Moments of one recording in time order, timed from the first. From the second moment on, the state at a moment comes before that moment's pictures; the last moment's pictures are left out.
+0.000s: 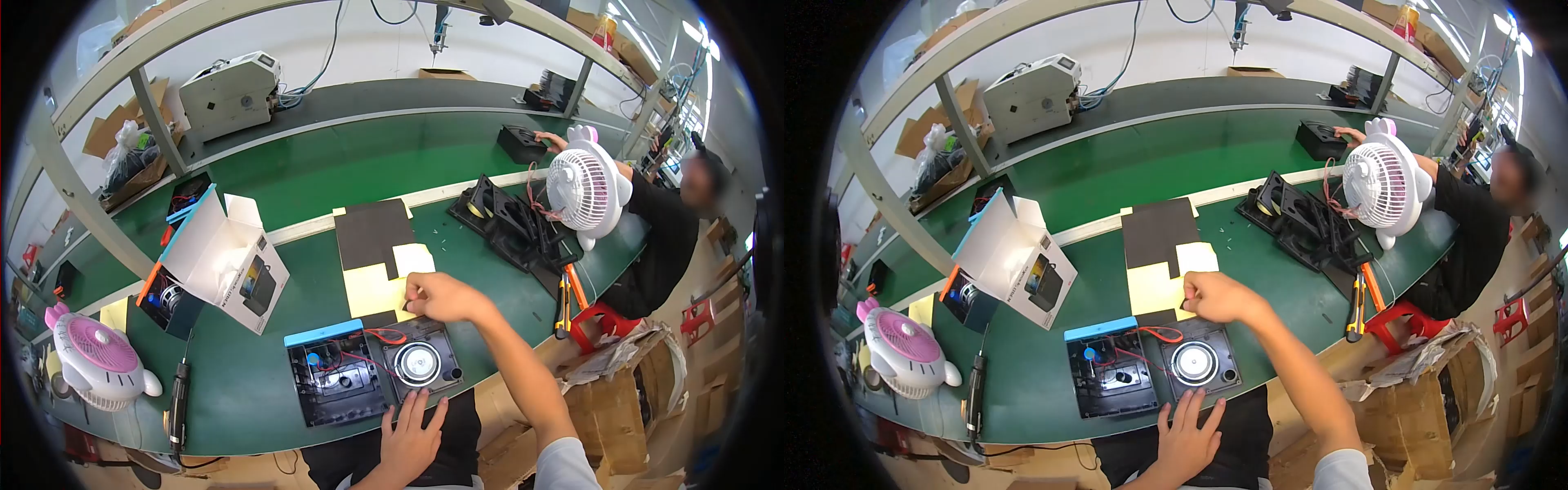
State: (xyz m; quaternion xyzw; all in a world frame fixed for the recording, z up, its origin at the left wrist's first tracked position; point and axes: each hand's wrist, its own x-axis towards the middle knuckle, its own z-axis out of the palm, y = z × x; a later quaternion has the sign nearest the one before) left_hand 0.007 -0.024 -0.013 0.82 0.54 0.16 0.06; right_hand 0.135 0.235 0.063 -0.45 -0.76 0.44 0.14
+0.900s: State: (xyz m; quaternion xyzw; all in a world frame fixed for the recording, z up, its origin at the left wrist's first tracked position) left_hand 0.010 -0.025 -0.015 0.80 0.56 0.20 0.04; right_hand 0.137 0.066 0.082 -0.43 -0.90 -0.02 0.09
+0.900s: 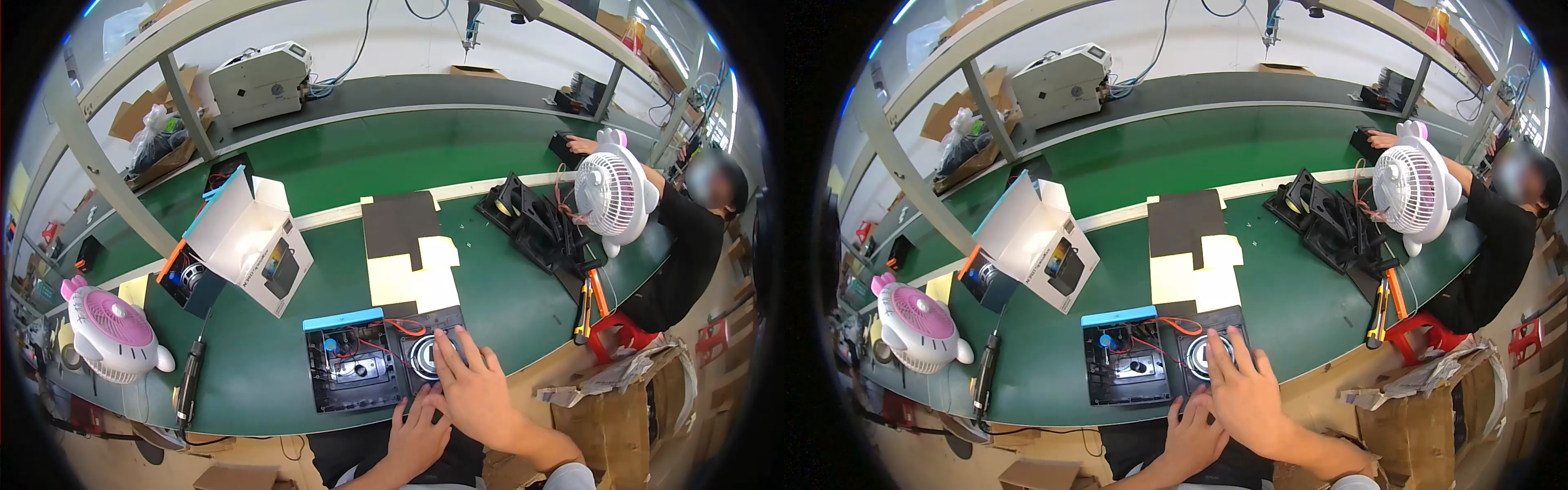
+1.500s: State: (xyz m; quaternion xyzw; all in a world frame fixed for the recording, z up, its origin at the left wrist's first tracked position) left_hand -0.157 0.109 0.098 0.72 0.68 0.08 0.11; right_hand 0.041 0.091 0.078 -0.41 -0.82 0.10 0.39
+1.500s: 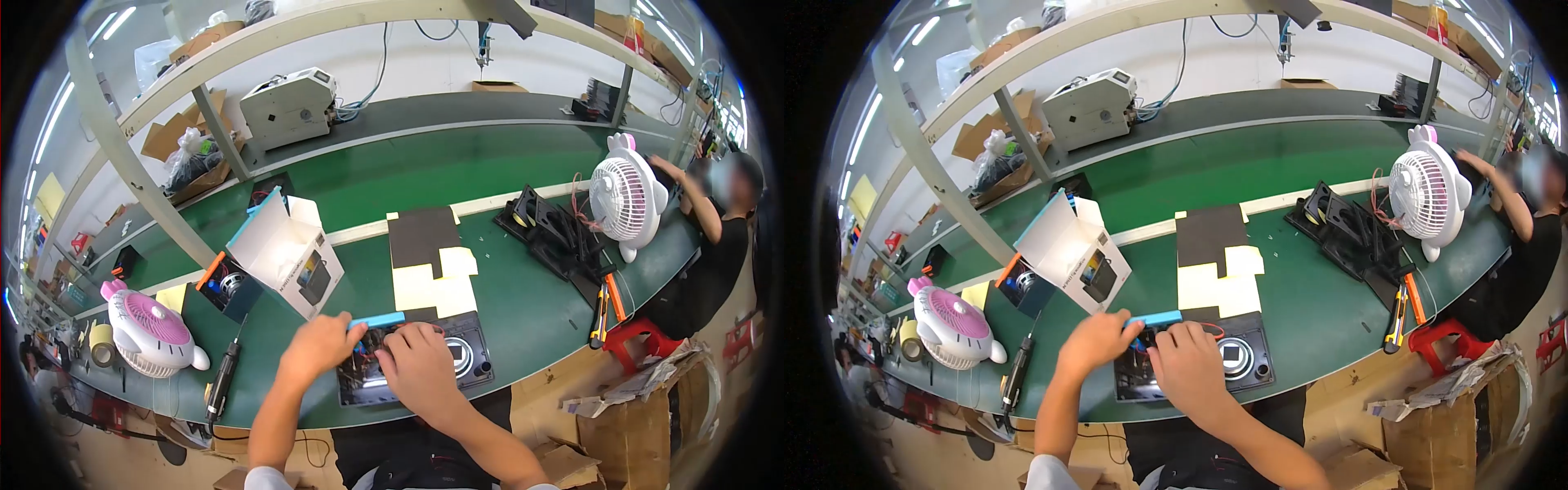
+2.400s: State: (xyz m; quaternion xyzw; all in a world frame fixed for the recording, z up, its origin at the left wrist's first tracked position) left_hand -0.167 0.045 0.055 0.70 0.54 0.32 0.33; right_hand 0.046 0.083 0.104 -0.43 -0.85 0.12 0.30
